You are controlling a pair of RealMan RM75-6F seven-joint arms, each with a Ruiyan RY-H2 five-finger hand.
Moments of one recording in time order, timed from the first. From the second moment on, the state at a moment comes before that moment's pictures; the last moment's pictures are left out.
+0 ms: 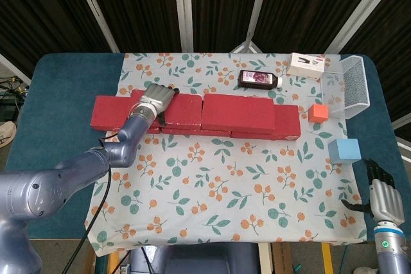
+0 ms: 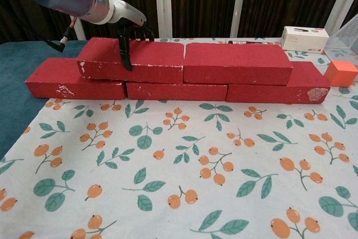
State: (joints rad) left arm -1.59 -1.52 0.24 -1.07 0.09 0.47 0.44; right arm 0.11 -1.15 0.14 -1.74 -1.05 1.25 -0.06
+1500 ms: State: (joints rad) left arm -1.59 -1.54 0.22 -1.05 0.04 0.46 0.51; right arm 0.12 -1.15 0.14 -1.74 -1.03 1.25 -0.07
